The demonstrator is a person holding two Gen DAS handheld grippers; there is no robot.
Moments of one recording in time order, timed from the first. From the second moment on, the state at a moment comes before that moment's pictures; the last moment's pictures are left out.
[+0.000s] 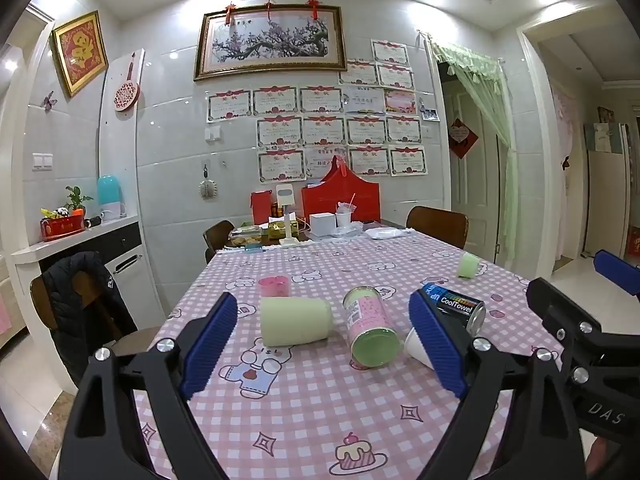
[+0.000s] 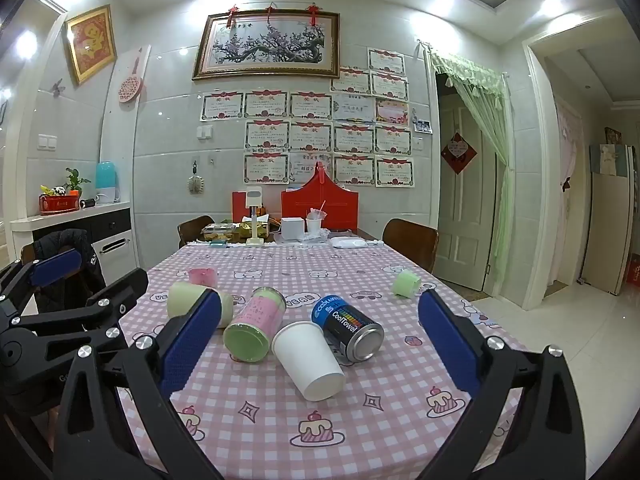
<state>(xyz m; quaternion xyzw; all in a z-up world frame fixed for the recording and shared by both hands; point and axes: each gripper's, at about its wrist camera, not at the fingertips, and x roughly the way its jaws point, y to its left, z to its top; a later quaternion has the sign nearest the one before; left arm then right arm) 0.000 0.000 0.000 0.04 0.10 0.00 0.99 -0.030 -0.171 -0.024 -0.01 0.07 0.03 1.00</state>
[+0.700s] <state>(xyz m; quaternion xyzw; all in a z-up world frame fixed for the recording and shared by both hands) 0.000 0.000 0.000 0.04 0.10 0.00 0.99 -0.029 -0.171 -0.024 -0.01 0.07 0.03 1.00</state>
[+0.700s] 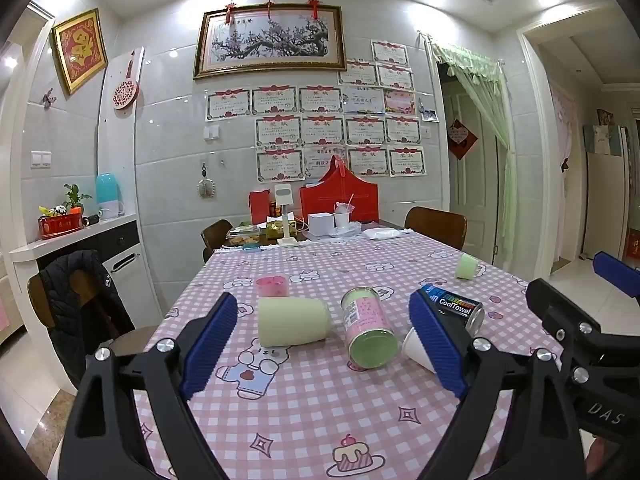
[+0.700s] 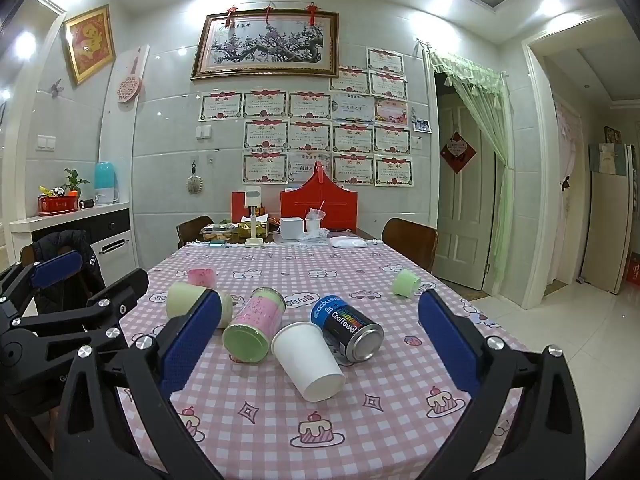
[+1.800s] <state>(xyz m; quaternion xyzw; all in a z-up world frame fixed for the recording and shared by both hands) 0.002 -0.001 -0.004 0.04 0.10 0.00 0.99 -0.025 -0.179 -0.028 0.00 0.07 0.03 1.00</state>
